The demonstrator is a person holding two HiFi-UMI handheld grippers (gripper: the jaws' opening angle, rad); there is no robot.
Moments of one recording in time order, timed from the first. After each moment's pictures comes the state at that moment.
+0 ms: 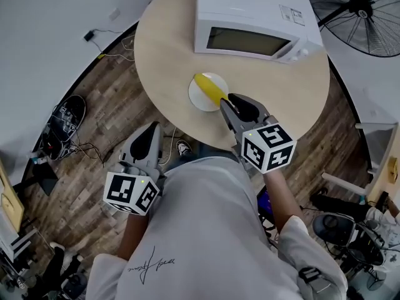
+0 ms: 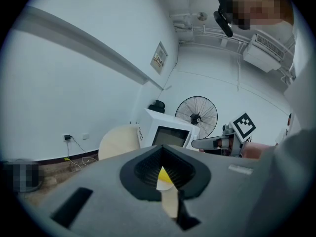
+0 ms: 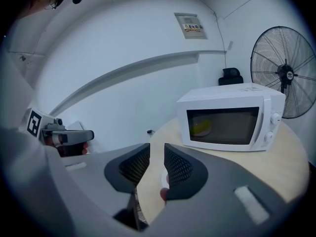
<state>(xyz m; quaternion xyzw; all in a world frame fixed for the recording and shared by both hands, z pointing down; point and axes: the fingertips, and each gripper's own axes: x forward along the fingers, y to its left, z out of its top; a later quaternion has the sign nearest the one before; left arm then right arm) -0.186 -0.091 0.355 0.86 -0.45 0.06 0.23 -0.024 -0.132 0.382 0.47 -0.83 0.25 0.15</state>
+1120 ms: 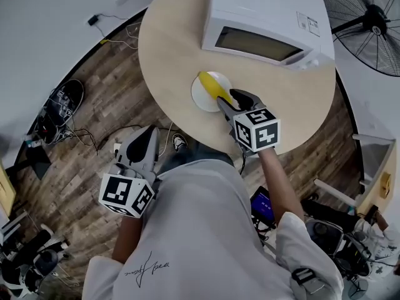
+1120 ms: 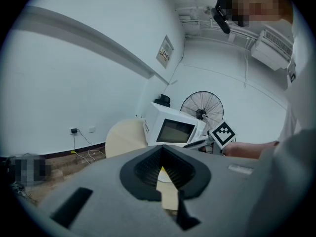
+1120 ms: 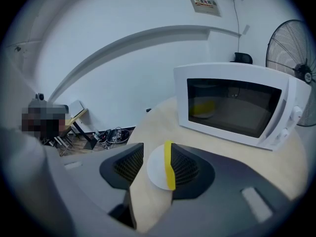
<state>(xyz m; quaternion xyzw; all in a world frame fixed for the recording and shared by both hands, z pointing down) -0.197 -0.091 0.378 0.84 -0.47 0.09 0.26 -0.020 -0.169 0.475 0.42 -0.82 0.28 0.27</state>
